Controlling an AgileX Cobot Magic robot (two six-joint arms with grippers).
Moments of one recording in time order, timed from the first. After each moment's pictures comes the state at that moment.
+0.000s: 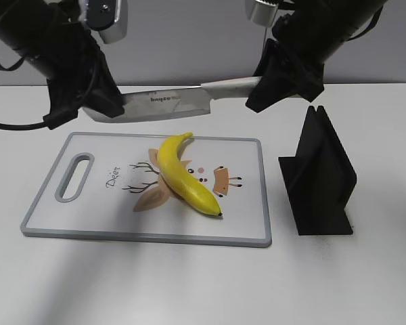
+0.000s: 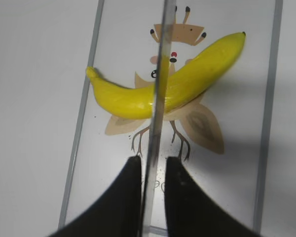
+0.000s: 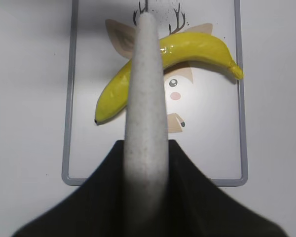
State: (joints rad) left arm -0.34 1.75 -1.39 -0.52 0.95 1.53; right arm 0.32 1.88 -1.57 0.61 1.11 -1.35
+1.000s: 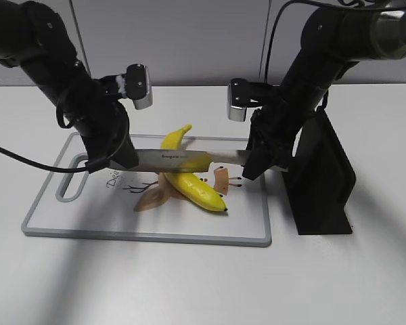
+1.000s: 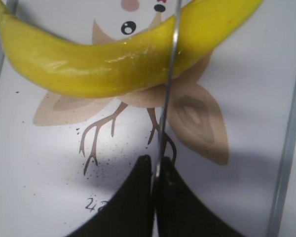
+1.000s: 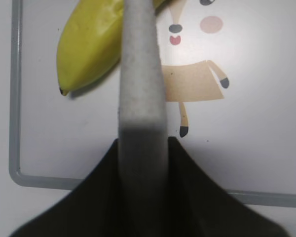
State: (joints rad) left arm -0.34 2.03 -1.40 -0.52 0.88 1.48; right arm 0.32 2.22 -1.59 0.50 1.04 -1.34
